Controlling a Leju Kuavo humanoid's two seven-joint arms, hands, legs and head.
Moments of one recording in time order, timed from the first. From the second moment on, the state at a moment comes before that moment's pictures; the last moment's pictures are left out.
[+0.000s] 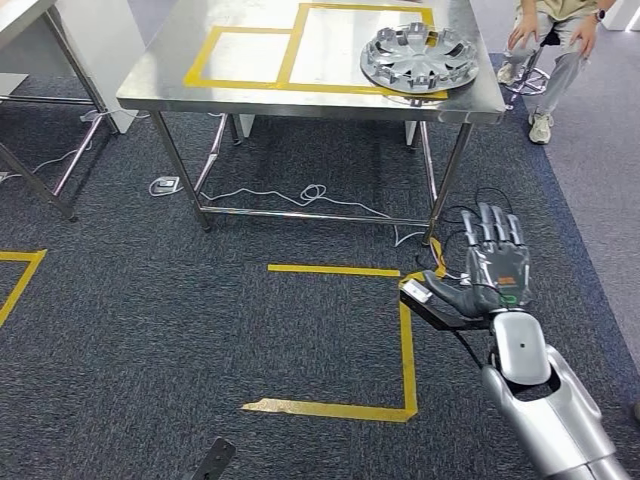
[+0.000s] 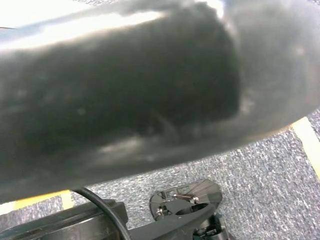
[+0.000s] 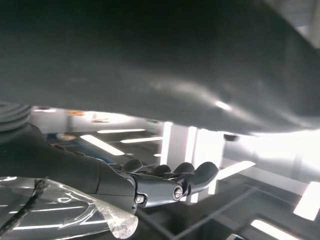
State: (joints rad) left arm -0.08 -0.21 0.49 -0.19 -0.84 0.27 -0.42; right arm -0.31 -0.29 0.46 -1.39 1.52 -0.29 0.34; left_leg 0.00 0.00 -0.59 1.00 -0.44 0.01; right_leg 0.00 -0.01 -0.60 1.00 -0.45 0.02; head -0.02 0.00
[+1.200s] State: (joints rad) left arm -0.06 -0.20 0.55 -0.19 -0.80 0.33 -0.45; right arm 0.05 0.14 -1.46 -1.16 1.57 -0.58 -0.26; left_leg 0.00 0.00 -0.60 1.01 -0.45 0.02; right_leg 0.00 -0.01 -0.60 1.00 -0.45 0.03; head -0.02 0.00
